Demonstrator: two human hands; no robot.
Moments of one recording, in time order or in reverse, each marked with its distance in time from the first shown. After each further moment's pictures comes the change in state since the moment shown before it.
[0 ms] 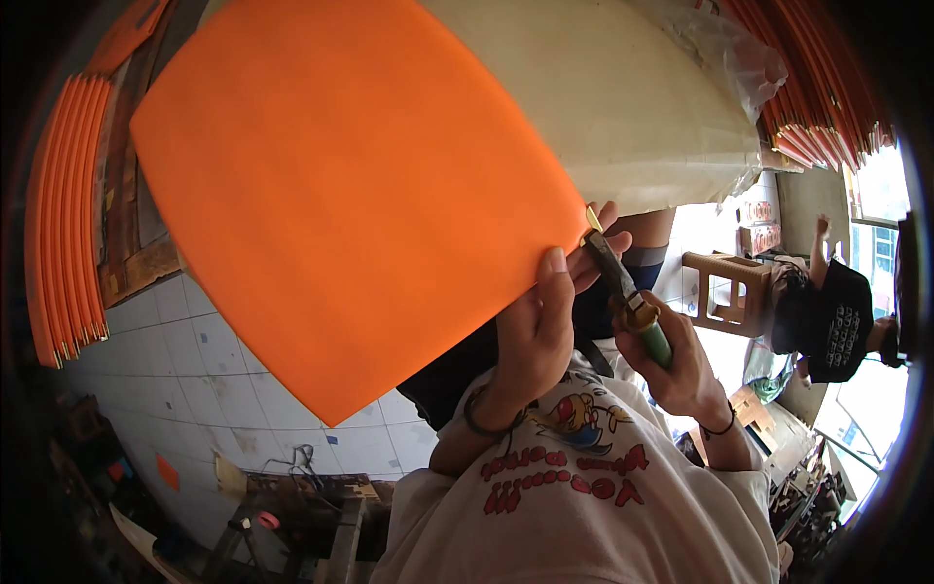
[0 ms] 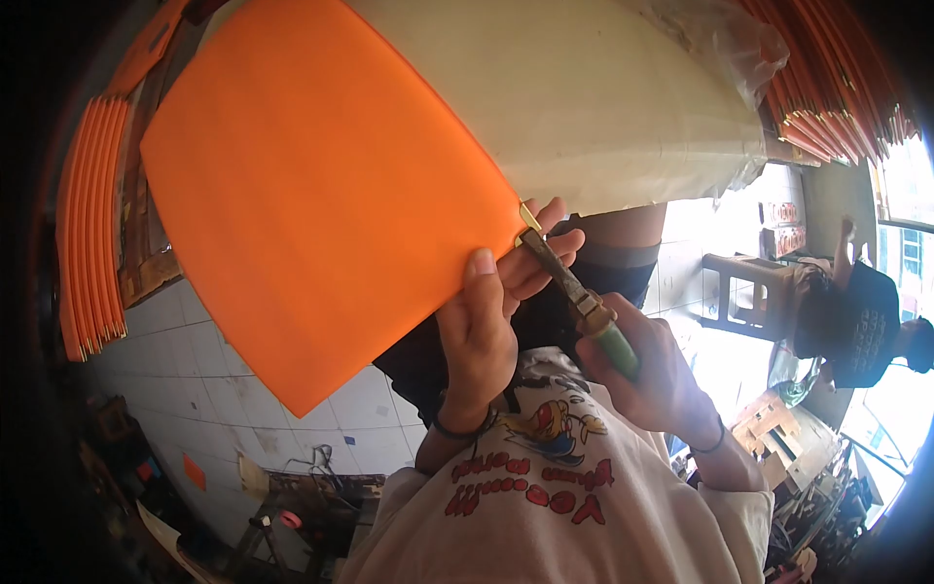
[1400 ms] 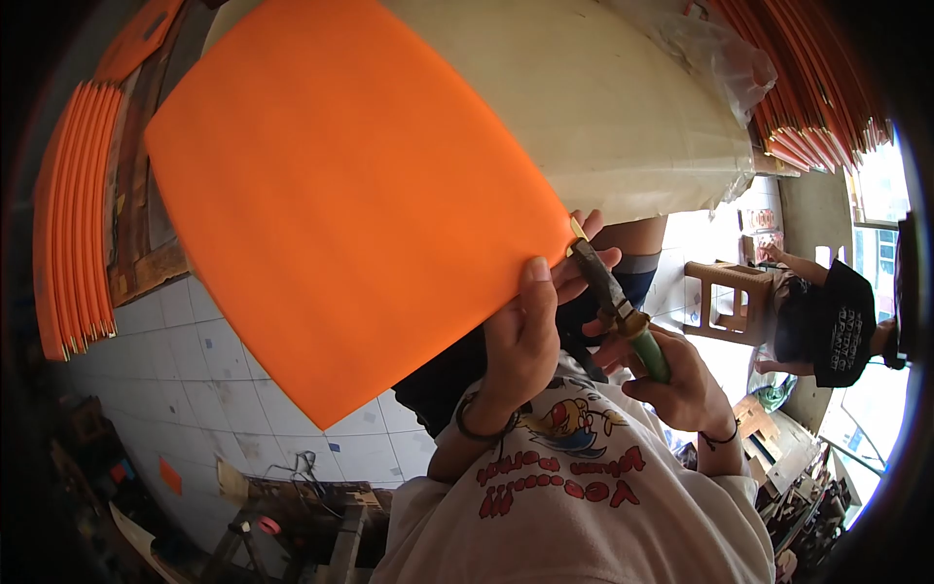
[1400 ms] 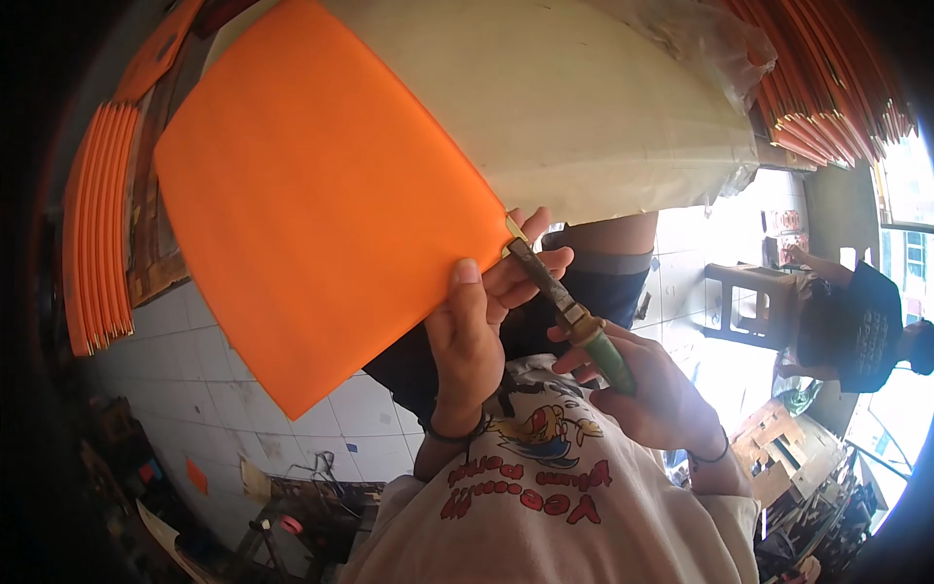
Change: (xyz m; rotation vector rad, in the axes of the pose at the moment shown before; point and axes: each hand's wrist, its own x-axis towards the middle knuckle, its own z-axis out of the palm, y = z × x) left_hand -0.001 0.007 0.003 0.045 0.025 -0.026; right_hand -0.011 -0.003 -0.016 0.252 -0.231 -0.033
